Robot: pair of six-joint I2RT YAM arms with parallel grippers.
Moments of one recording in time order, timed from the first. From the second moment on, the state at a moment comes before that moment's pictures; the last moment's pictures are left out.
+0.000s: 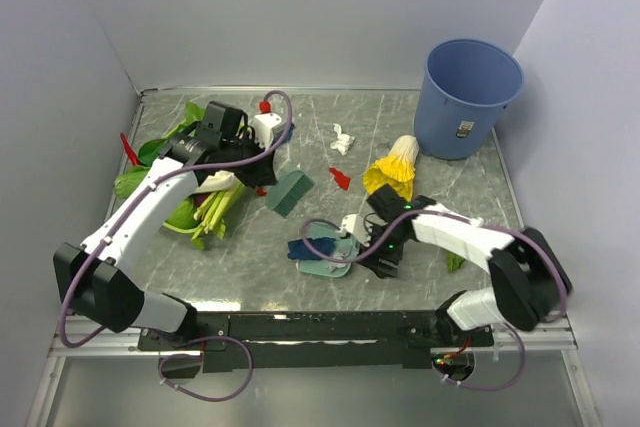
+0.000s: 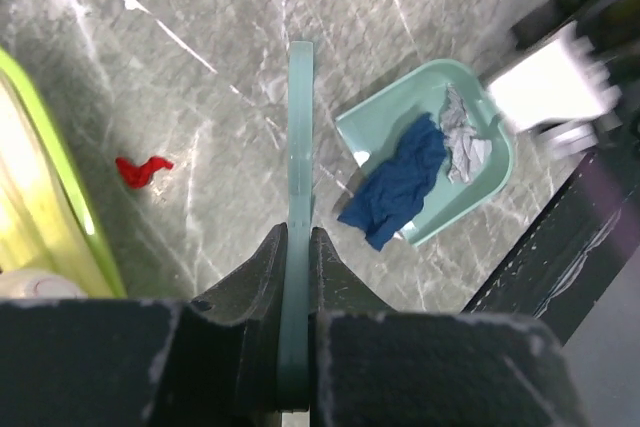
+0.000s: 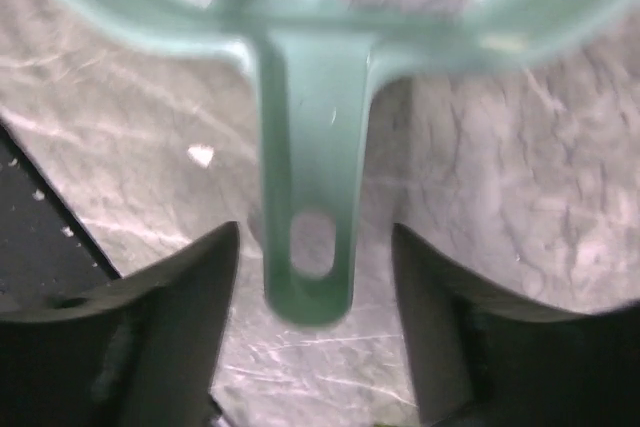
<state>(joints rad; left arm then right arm) -0.43 1.40 1.36 -0.79 0.44 0.16 0.63 1.44 0.77 -0.74 -0.26 -0.65</state>
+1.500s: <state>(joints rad) -0.60 1.56 1.37 -0.88 0.48 0.17 0.58 1.38 0.80 -0.69 -0.44 -0.64</state>
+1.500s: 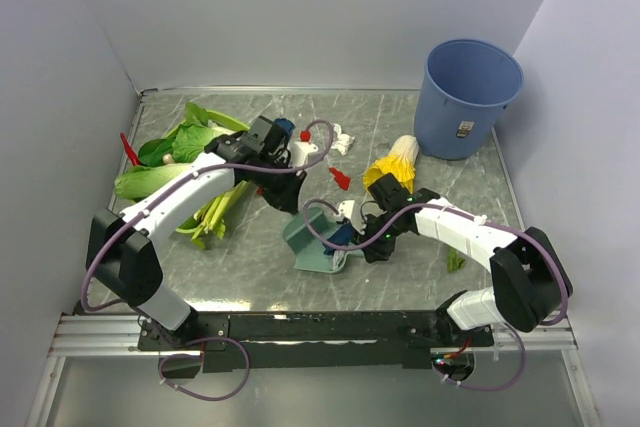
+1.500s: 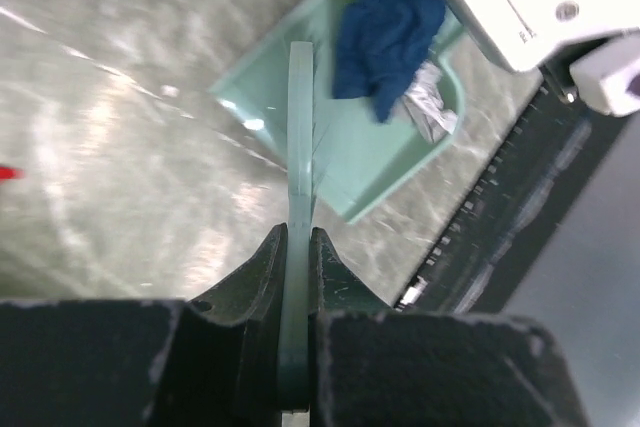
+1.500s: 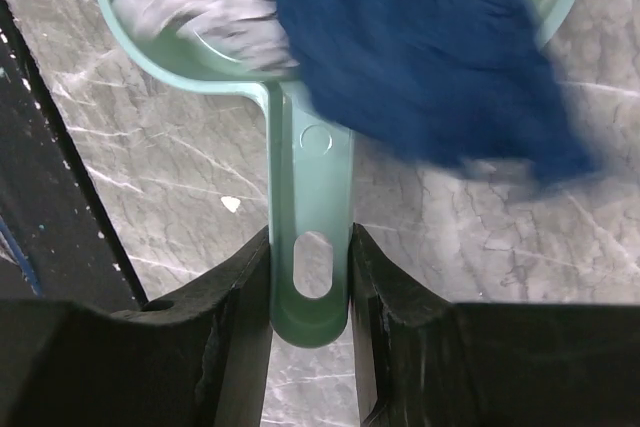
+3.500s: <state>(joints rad) -0.52 2.21 1.99 -0.55 -0.16 0.47 0.53 1.30 0.78 -0.72 -0.33 -0.57</state>
